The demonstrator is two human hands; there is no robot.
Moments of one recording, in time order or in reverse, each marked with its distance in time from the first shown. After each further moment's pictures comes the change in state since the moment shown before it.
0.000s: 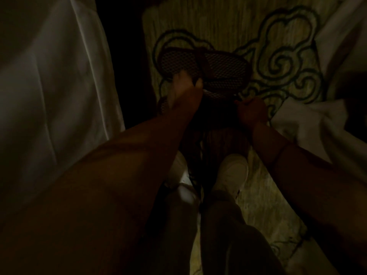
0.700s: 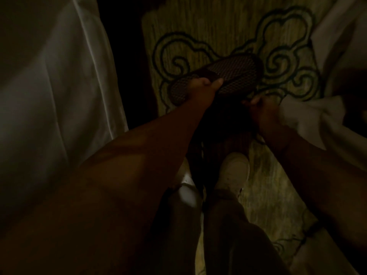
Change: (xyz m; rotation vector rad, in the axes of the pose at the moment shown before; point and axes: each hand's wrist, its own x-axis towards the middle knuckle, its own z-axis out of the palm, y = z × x) left_hand -0.012 0.025 0.016 -0.626 -0.208 -0.205; right_hand 0.007 0.018 -0.023 0.028 -0.027 -0.037
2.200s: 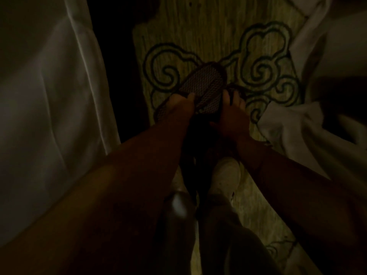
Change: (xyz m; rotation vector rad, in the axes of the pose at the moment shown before) left_hand -0.006 -0.001 -0.021 0.281 0.097 -0.156; right_hand -0.039 -0.028 0.032 -0.504 0.056 -0.316
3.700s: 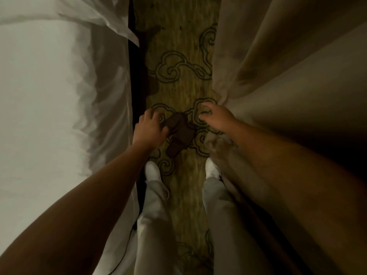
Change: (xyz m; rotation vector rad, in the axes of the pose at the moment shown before) left_hand -0.448 0.147 -0.145 0.696 0.281 0.555; right_hand -0.175 0.056 -0.433 0.374 -0.232 -0.229
